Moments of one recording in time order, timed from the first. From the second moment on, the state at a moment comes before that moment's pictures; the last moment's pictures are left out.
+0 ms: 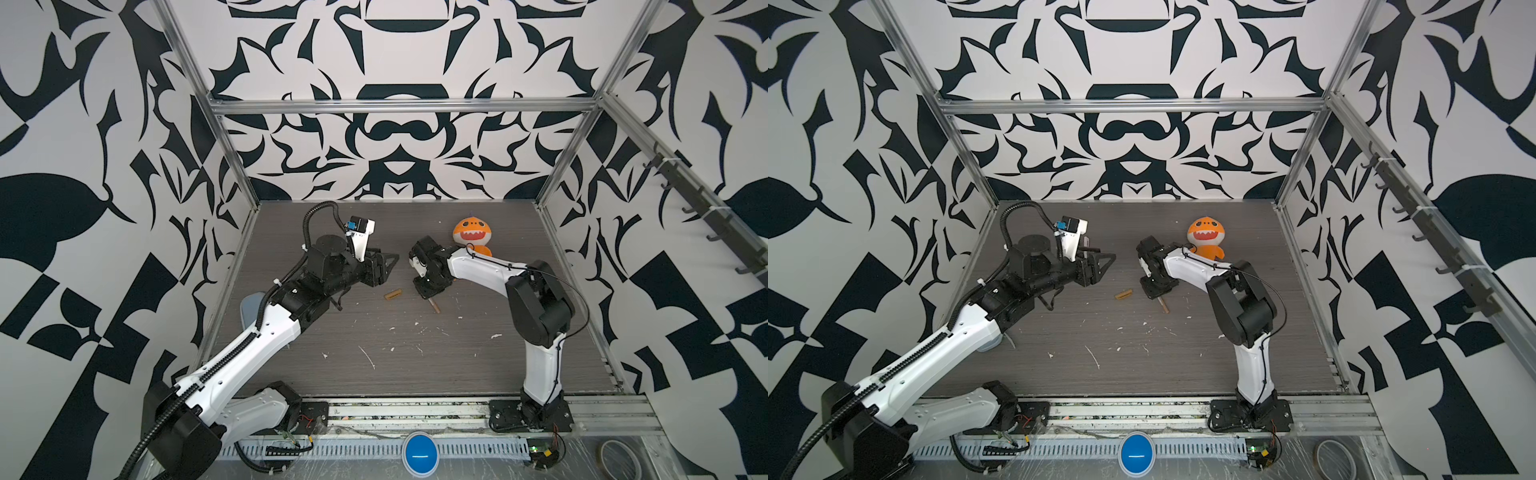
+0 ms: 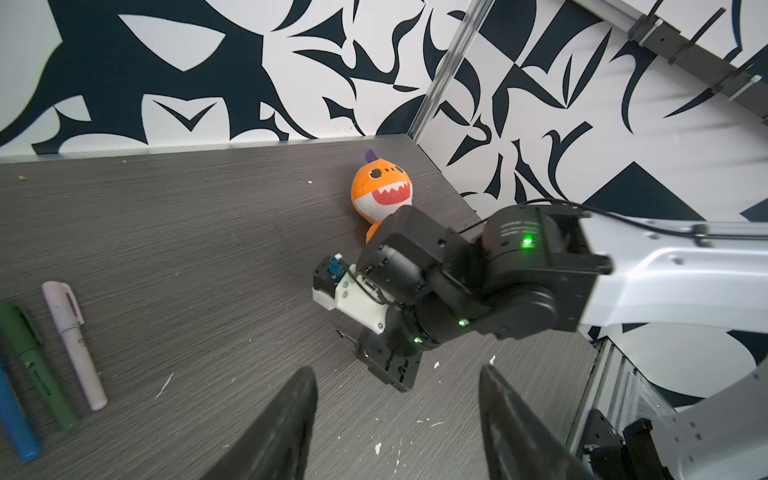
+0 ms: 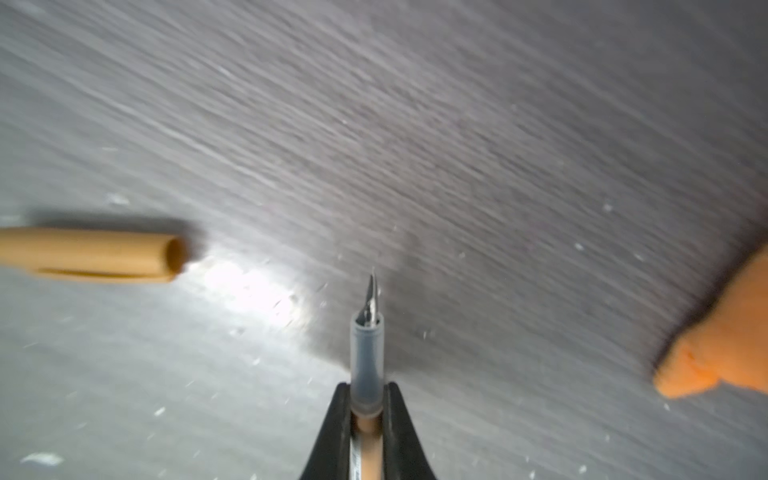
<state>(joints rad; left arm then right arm) -0.63 1.12 0.96 -0.15 0.25 -0.36 0.60 1.93 1.37 -0.74 -0.03 0.15</state>
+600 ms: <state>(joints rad) -0.63 1.18 0.84 0.12 0.52 -0.41 0.63 1.21 0.96 -0.23 -0.16 0.41</state>
